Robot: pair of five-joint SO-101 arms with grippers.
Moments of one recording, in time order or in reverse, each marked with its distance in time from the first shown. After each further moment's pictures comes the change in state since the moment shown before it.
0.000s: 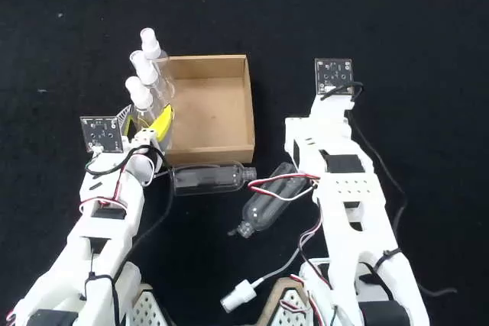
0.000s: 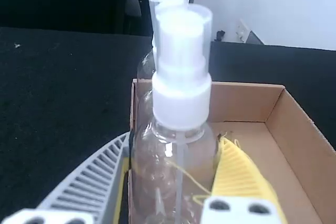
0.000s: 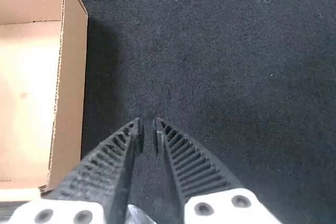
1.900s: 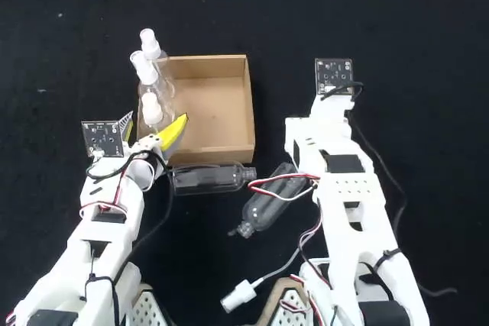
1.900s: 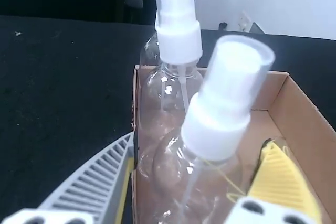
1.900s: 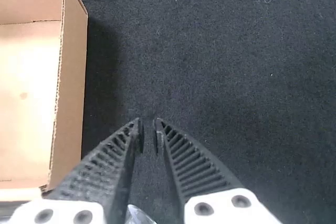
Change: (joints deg) left arm 0.0 0.0 2.3 -0.5 -0.1; right arm 0.0 0.0 0.0 0.0 0.0
